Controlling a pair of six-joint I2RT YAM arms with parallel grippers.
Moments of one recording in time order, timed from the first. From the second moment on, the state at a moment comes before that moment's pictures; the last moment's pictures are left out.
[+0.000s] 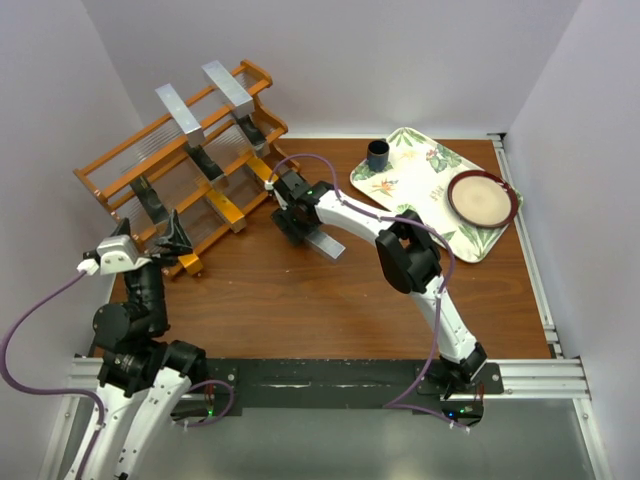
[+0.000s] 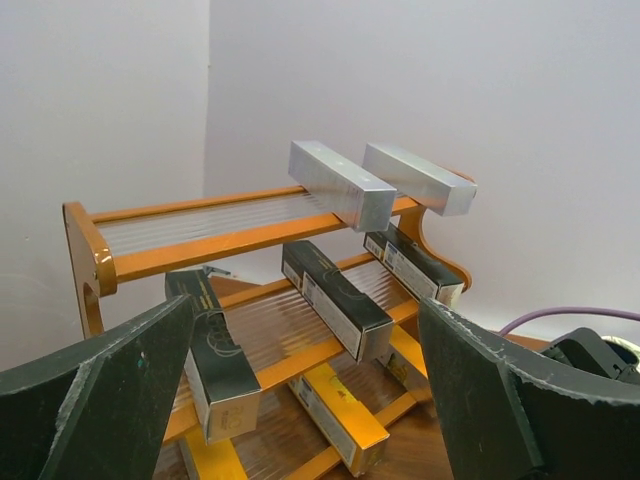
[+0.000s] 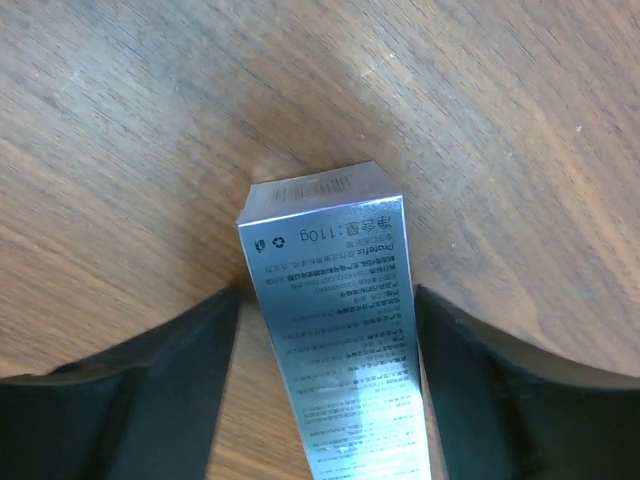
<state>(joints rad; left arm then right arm) -0.33 0.20 0.57 0.06 -0.49 0.04 0.79 2.36 2.00 -0.74 0.14 0.04</state>
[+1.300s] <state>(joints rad) -0.81 0.94 0.65 0.12 -0.04 -0.33 0.48 1.39 0.99 -0.23 -0.02 0.79</state>
